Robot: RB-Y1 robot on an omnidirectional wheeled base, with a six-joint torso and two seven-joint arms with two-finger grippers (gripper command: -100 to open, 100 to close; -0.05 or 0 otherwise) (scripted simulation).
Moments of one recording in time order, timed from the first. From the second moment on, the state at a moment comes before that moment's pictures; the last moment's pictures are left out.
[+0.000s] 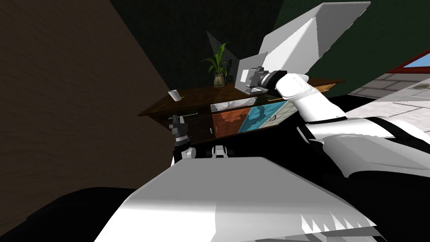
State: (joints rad) left arm 0.55 -0.05 -0.07 -2.25 0.03 -0.53 0.09; right arm -0.80 -1.04 0.19 -1.42 1.85 -0.48 0.16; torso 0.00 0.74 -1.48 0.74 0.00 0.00
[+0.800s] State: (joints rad) left arm 0.55 -0.05 -0.07 -2.25 0.03 -0.53 0.09; right arm -0.90 -1.19 0.28 -1.30 2.06 -0.51 0.15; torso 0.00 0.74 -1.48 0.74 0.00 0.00
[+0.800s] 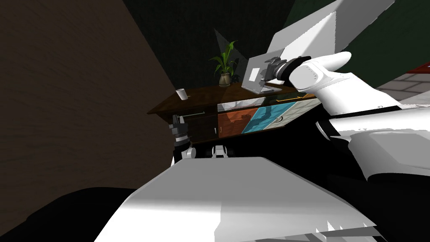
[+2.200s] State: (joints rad) left arm 0.55 -0.05 -0.07 -2.25 0.03 -0.53 0.09; right arm -0.99 -1.33 0.35 -1.19 2.24 -0.54 0.16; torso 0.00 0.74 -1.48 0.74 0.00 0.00
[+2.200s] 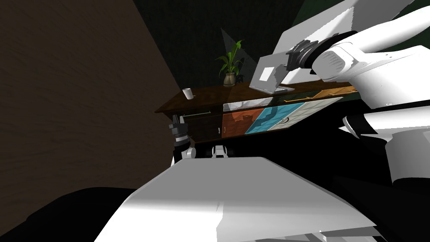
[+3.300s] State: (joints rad) left arm 0.55 -0.05 -0.07 -2.25 0.03 -0.53 0.09; right arm -1.07 -1.37 0.29 -1.12 2.05 -0.75 0.07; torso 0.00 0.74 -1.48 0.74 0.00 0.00
